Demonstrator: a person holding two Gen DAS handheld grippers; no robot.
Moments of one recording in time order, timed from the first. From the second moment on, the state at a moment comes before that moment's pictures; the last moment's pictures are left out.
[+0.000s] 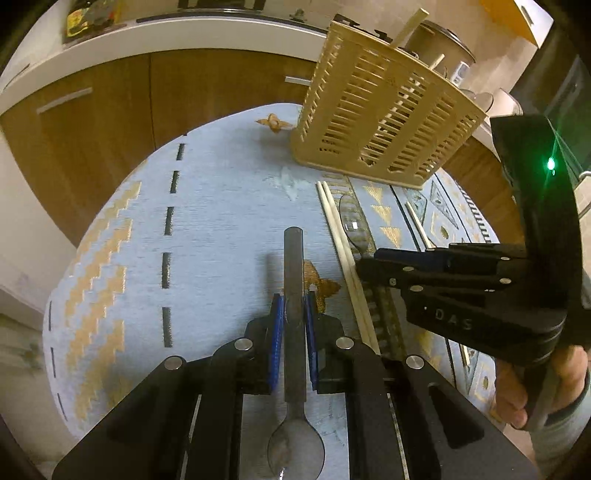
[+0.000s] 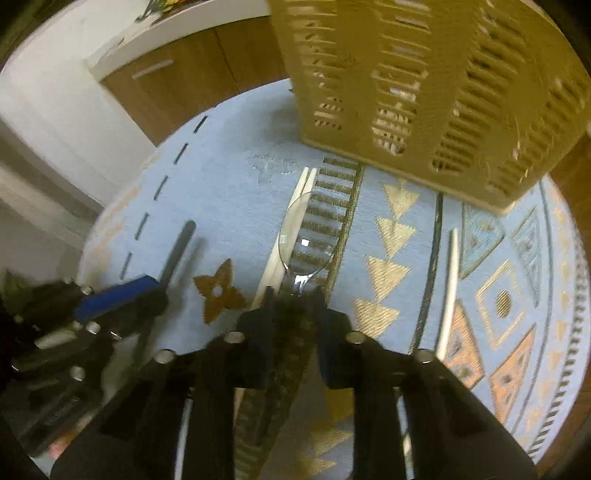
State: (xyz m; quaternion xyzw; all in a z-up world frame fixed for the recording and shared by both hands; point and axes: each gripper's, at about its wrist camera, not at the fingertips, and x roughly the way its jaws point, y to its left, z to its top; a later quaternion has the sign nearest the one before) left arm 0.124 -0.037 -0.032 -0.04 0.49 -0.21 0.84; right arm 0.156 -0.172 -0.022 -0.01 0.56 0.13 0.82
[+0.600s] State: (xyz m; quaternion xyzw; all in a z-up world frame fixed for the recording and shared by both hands) left arm 0.124 -0.023 0.000 -0.07 0.44 -0.22 0.87; right arm 0.147 -0.181 -0.010 -0.01 0.55 0.14 0.82
